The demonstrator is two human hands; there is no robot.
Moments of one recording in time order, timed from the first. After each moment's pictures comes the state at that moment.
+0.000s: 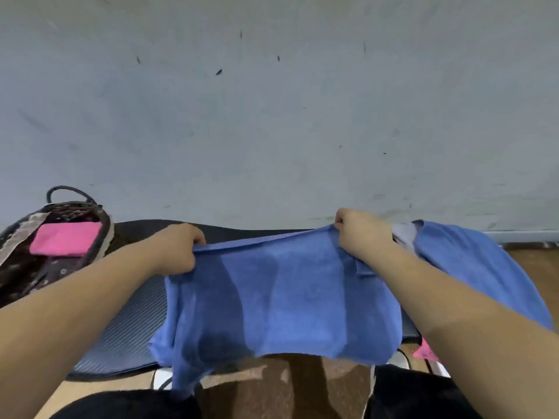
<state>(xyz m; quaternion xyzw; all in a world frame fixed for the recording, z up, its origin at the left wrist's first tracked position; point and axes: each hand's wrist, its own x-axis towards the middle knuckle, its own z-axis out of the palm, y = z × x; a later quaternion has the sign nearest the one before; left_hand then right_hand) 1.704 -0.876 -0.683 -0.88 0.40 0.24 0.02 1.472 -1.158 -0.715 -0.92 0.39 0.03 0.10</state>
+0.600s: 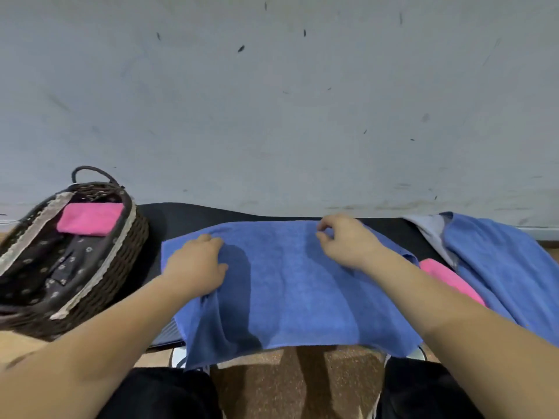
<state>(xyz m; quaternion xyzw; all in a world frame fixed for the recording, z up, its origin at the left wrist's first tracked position) 1.670 -0.848 -0.753 -0.92 0.35 0.15 0.02 1.491 -1.100 -0.736 -0.91 0.31 0.01 0.26</state>
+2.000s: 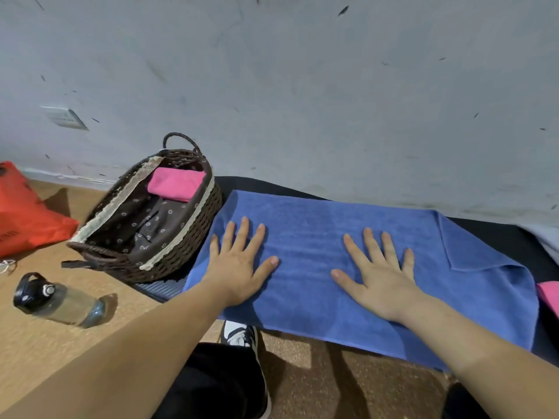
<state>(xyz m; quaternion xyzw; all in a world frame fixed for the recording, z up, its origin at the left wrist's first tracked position) 1.677 -0.766 -0.815 -0.94 0.32 0.12 -0.02 1.503 -1.013 -0.801 -0.95 0.21 0.17 0.17</state>
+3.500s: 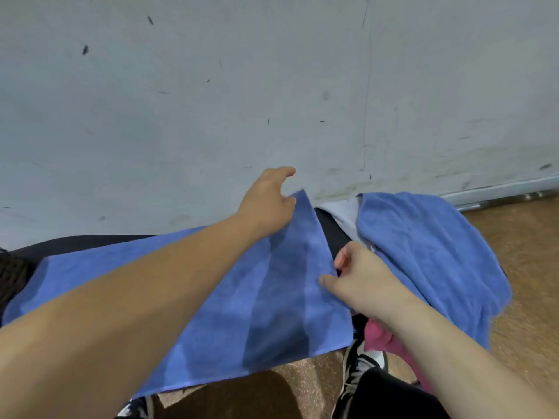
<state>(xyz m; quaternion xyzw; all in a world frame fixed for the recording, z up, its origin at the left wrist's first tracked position) 1.529 -1.155 -0.738 -0.82 0.48 0.14 -0.29 1.312 -1.179 -0.767 -0.75 0.46 -0.07 0.47</state>
